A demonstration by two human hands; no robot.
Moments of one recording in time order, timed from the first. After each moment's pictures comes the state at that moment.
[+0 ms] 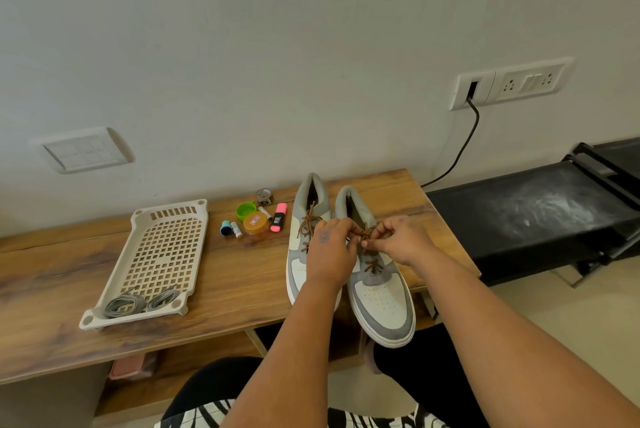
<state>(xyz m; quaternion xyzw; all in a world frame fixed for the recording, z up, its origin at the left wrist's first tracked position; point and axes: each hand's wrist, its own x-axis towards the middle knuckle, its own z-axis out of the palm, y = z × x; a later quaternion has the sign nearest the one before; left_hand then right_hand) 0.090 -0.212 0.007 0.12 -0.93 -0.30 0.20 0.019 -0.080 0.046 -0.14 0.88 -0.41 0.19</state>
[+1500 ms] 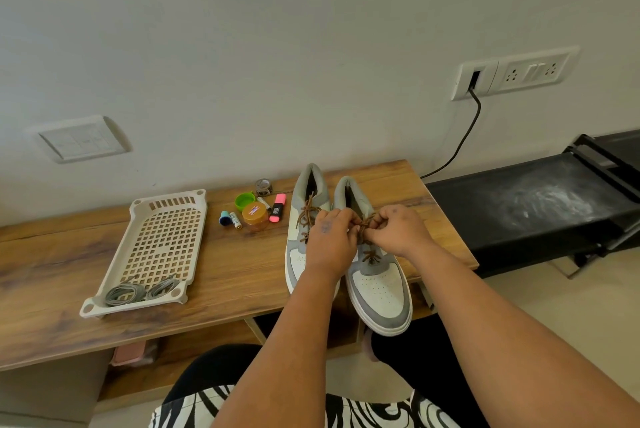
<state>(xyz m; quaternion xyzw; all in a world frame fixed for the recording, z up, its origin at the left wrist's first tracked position) 0.088 -0.212 0.006 0.10 -0.94 -0.26 0.21 0.022 -0.083 0.046 -0.18 0.92 -0.33 0.11</state>
